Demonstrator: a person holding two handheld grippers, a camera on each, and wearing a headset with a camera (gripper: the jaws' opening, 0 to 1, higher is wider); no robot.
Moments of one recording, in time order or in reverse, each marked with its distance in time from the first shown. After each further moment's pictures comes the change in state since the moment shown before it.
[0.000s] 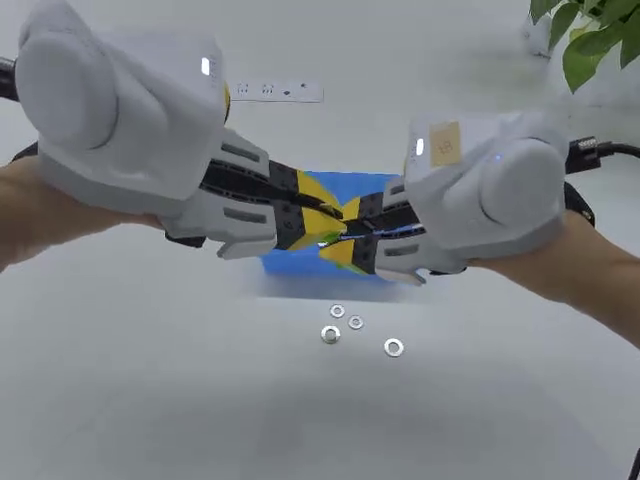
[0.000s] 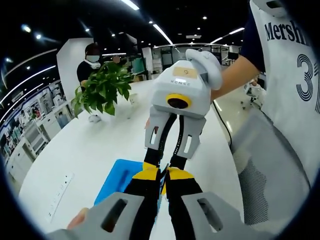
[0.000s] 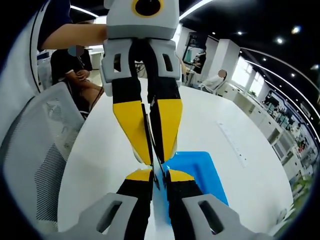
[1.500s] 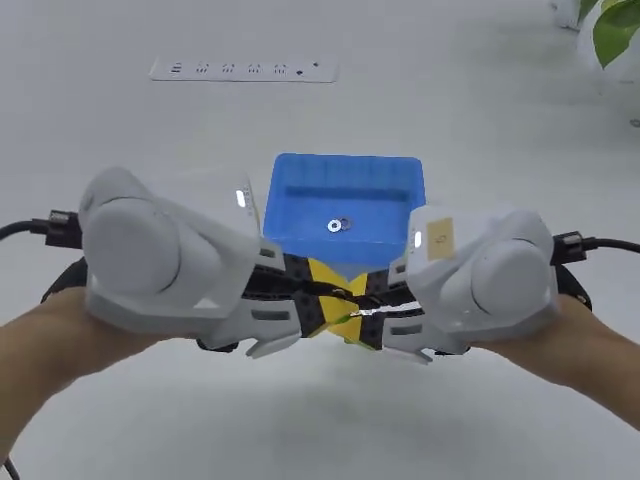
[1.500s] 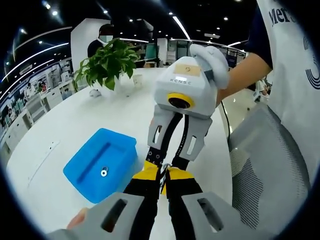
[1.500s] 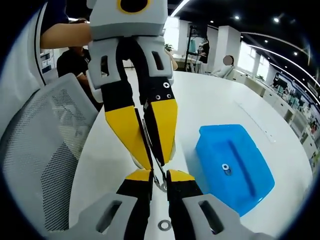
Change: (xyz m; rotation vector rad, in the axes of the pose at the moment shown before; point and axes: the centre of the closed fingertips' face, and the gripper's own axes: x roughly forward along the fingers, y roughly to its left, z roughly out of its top) left arm 0.025 -0.037 -0.059 -0.175 0.076 0.045; right arm 0.030 0.056 -0.047 0.128 0.019 0.119
